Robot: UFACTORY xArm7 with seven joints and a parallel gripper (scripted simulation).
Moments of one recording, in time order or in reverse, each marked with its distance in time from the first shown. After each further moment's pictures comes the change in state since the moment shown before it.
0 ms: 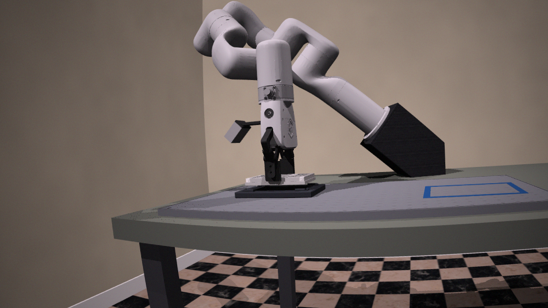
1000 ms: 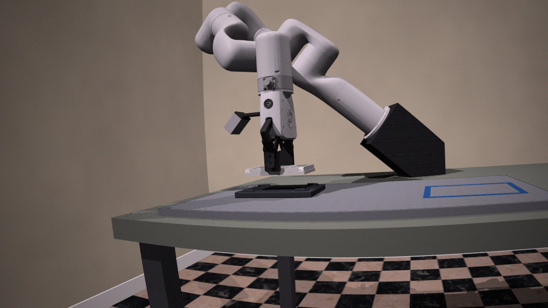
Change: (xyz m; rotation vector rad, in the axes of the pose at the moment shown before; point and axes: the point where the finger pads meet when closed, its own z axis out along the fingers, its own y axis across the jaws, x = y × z) arm 0.000 0.000 -0.019 0.000 0.000 0.000
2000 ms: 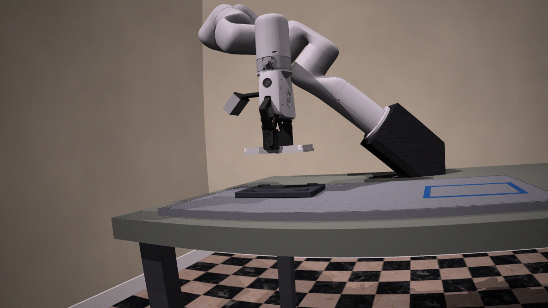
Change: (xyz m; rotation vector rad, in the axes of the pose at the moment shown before) arm 0.000 0.000 -0.043 0.000 0.000 0.000
